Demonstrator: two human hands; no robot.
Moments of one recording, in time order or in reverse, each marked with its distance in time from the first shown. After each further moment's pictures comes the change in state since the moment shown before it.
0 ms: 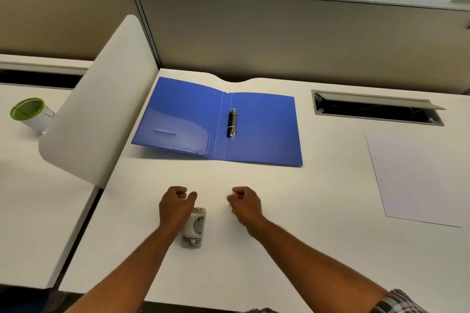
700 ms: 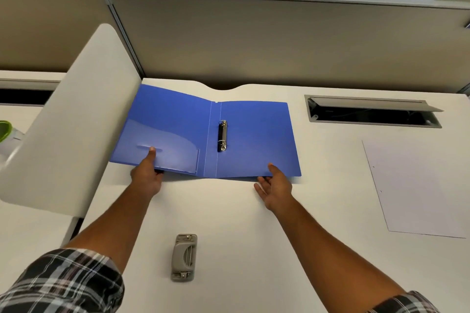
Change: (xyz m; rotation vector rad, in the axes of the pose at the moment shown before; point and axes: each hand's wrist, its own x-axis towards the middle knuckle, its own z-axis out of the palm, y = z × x) left_hand 0.136 0.100 -0.013 -0.996 0.017 -0.334; right_hand 0.094 -0.045 -0.086 1.094 0.201 0.335
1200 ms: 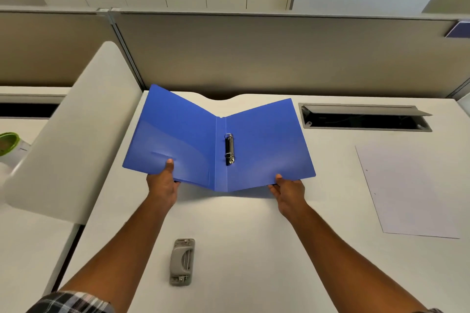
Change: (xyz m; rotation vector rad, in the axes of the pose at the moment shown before) left_hand -0.053 -0.031 0.017 -0.019 -0.243 0.215; right_hand -0.014 -0.030 -0.032 -0.069 -0.134 -0.291
